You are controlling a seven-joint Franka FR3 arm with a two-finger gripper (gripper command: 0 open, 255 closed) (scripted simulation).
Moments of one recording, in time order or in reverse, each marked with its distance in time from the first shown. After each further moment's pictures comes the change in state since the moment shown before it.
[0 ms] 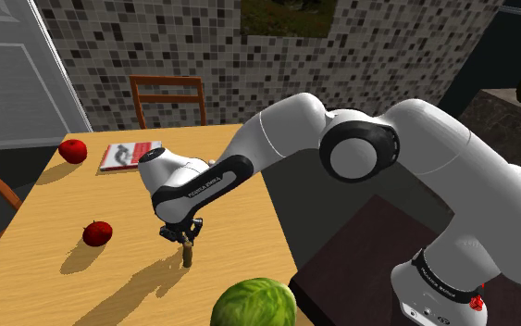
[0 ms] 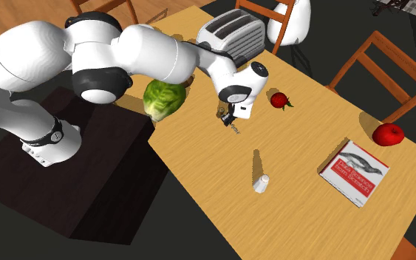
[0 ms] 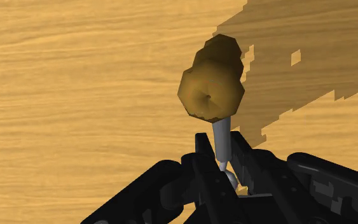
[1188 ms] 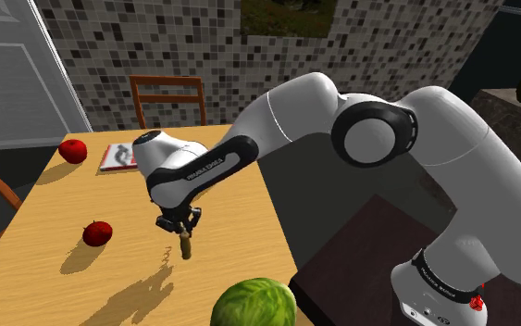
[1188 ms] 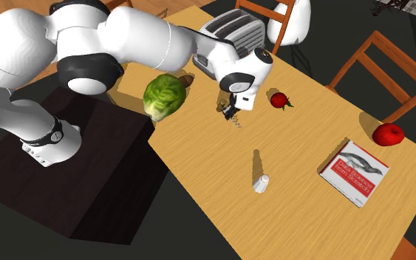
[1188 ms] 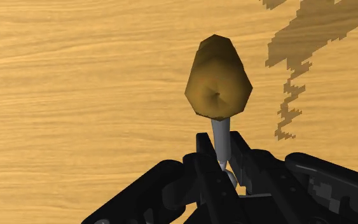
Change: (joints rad) arm -0.017 -0.110 0.017 -0.062 0.012 -0.050 0.004
